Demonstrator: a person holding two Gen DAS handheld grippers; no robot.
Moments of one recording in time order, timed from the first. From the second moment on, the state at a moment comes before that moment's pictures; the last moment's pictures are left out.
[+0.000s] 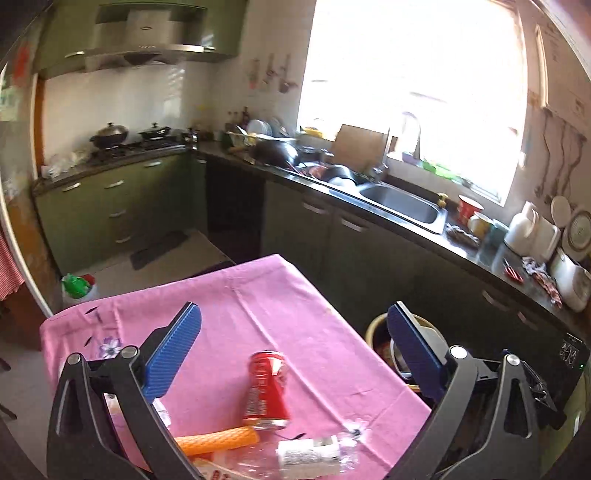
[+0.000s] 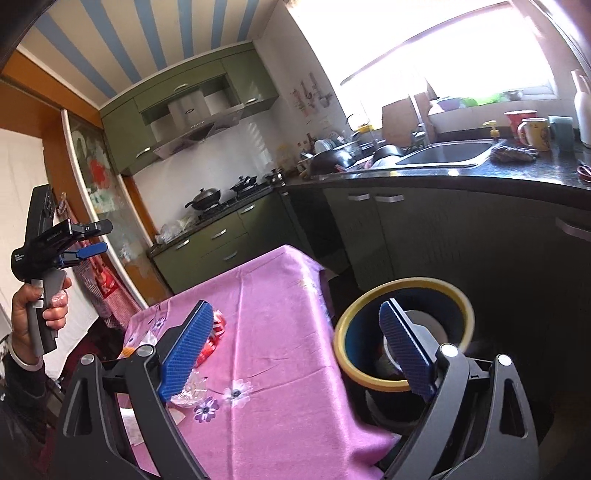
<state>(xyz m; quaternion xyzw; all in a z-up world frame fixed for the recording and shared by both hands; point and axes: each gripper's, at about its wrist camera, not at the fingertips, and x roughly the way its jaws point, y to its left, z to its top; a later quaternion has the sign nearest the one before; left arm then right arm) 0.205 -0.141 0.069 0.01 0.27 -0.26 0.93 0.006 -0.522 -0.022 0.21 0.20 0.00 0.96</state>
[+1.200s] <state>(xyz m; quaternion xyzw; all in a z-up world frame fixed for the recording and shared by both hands) 0.240 0.049 -0.085 -0.07 0.21 -0.14 0.96 0.213 -0.238 -0.127 -0.27 0.55 0.39 0.69</state>
